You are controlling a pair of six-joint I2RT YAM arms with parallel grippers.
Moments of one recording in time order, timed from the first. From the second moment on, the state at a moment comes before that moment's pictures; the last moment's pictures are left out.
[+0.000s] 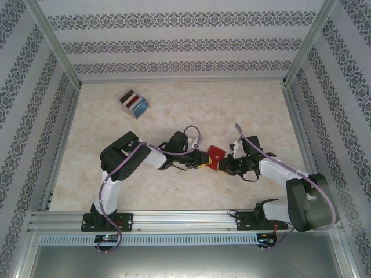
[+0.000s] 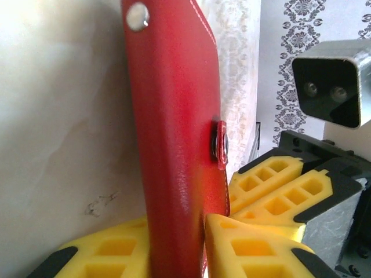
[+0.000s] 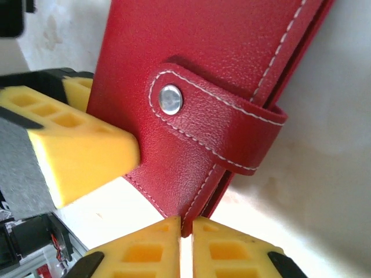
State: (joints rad) left arm -0.72 2.10 0.93 0.64 0.76 -1.07; right arm 0.20 1.28 0.47 -0.32 -0.70 0.53
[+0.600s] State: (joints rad) left arm -0.73 1.89 0.74 0.55 0.44 -0.86; right arm 0.34 1.12 0.58 -0.36 -0.40 0.68
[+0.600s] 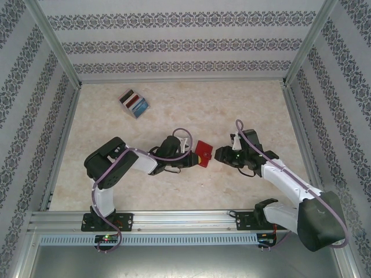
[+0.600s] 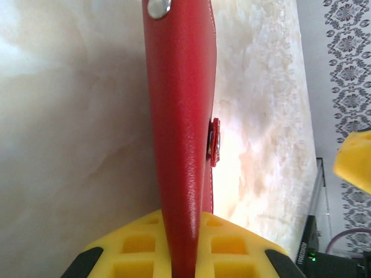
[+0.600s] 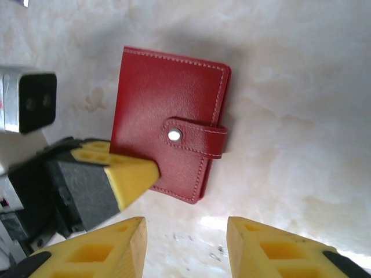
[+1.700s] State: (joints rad) left arm -0.85 1.75 0.71 0.44 0.19 -0.65; right arm 0.54 1.40 0.75 -0.37 -0.13 0.94
